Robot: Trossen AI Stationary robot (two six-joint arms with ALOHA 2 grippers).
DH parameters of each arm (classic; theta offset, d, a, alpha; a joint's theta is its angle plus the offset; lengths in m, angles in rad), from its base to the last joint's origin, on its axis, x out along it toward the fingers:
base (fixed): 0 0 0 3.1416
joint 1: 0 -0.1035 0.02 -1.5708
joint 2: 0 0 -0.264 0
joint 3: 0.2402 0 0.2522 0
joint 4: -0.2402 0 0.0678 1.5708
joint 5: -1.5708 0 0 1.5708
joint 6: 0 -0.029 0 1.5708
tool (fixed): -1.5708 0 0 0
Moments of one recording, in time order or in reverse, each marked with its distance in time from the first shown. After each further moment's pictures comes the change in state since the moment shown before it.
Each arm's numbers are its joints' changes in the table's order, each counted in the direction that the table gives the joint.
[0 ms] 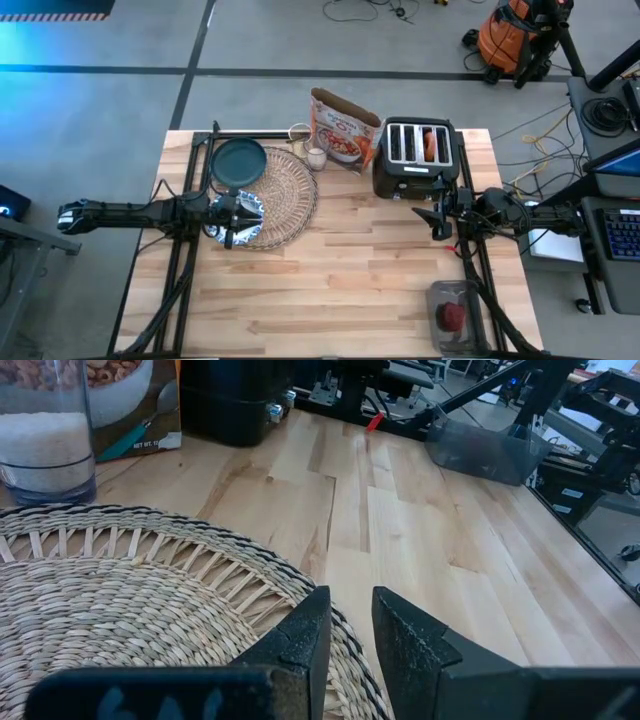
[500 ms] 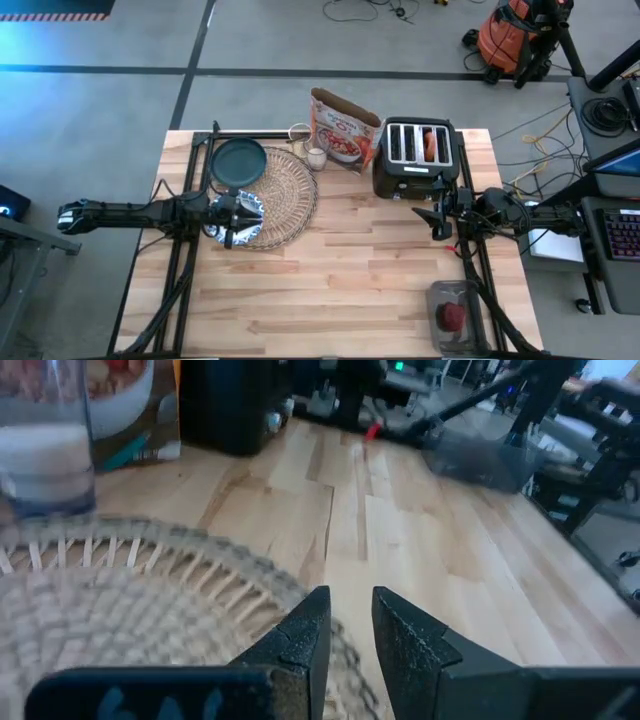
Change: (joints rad) left arm 0.000 0.000 0.000 0.030 0.000 0.000; right arm 0.000 0.000 0.000 0.000 0.000 0.001
